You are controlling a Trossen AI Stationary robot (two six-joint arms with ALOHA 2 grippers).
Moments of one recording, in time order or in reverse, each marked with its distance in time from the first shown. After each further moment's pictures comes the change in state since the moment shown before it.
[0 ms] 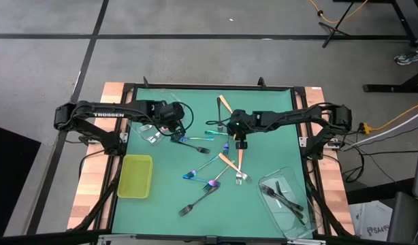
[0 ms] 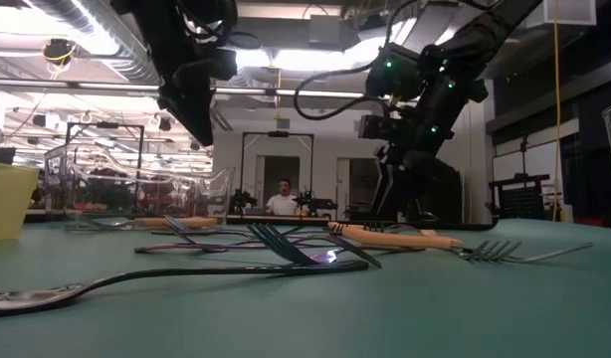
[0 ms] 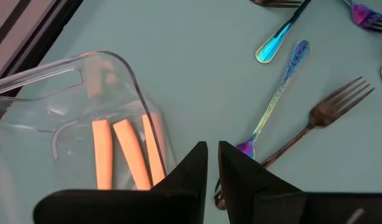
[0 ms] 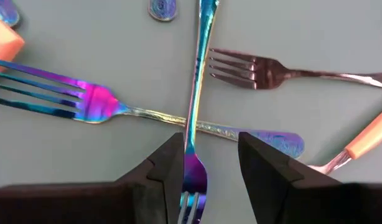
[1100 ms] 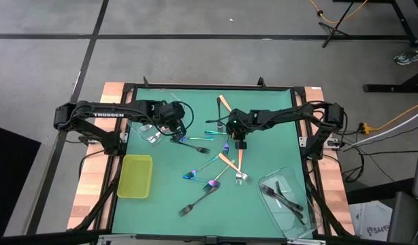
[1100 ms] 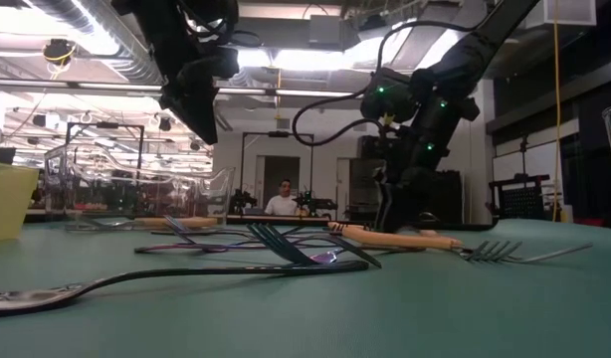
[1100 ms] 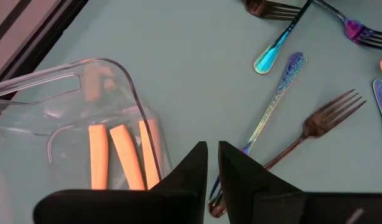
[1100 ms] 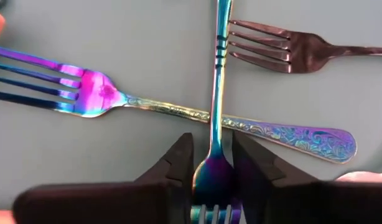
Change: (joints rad) left arm 0.000 0.000 0.001 0.025 0.000 -0.024; right arm -0.050 0.098 0.002 0.021 -0.107 0.004
